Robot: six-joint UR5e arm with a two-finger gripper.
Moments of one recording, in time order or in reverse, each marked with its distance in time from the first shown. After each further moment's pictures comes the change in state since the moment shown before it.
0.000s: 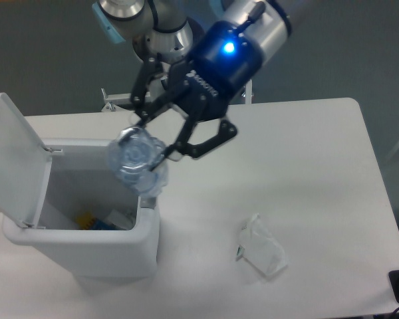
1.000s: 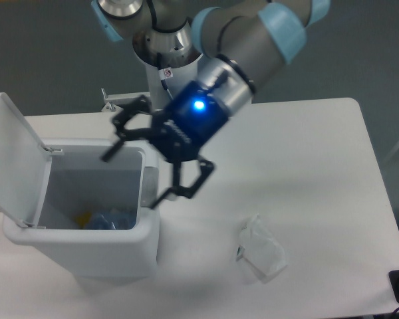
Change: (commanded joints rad) arm 0.182 -0.046 -0.140 0.011 0.137 0.056
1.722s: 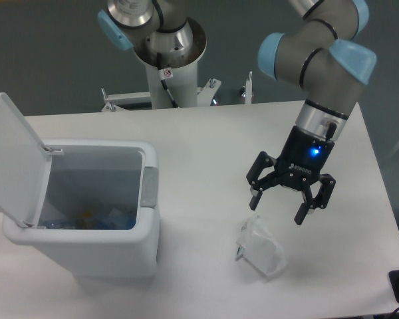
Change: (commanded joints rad) arm 0.088 -0.091 -0.089 -0.008 0.454 -0.003
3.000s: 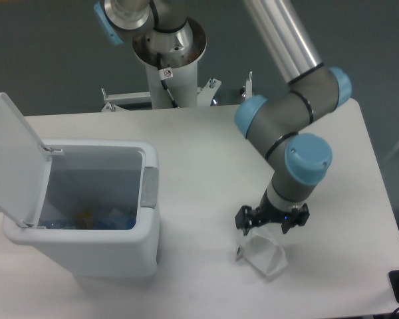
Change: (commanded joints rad) arm -0.195 -0.264 0.201 -0.175 0.474 -0.310
